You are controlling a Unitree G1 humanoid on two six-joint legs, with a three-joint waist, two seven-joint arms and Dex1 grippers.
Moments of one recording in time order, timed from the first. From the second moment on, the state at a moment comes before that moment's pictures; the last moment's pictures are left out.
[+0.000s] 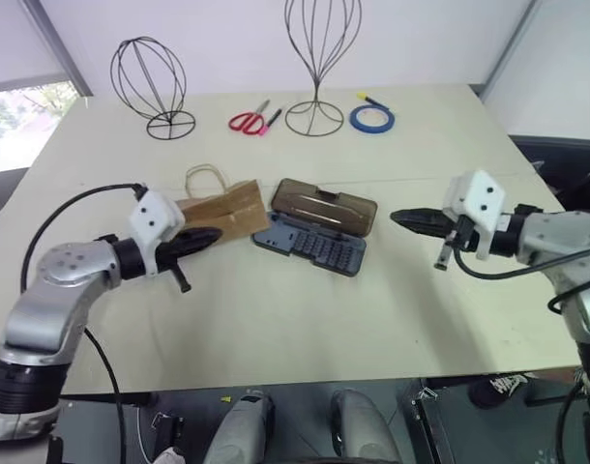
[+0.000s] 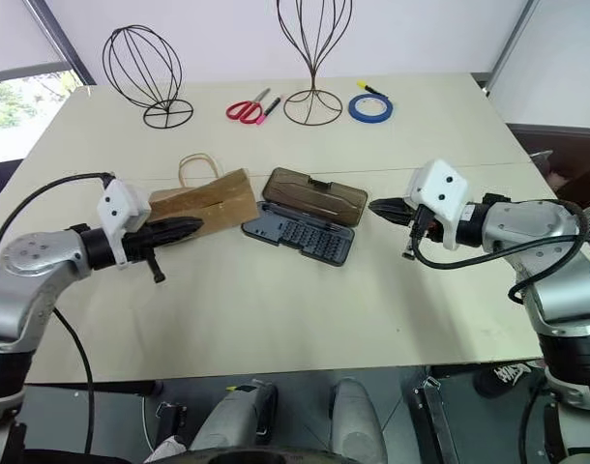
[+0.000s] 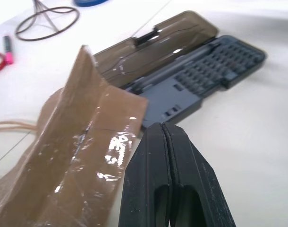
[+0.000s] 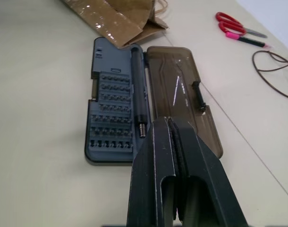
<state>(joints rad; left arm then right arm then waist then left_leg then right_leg) -0.26 0.79 0.13 -0.28 -0.44 0.48 -0.90 -0.38 -0.90 -0.08 -0.29 0.34 0.44 0.98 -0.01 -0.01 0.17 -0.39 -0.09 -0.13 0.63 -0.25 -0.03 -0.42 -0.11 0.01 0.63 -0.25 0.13</state>
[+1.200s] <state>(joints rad) -0.28 0.79 0.20 -0.31 -0.49 0.56 -0.76 -0.46 -0.82 0.00 -0.27 0.35 0.44 0.97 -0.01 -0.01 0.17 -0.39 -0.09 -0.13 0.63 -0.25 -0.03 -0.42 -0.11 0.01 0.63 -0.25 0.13</state>
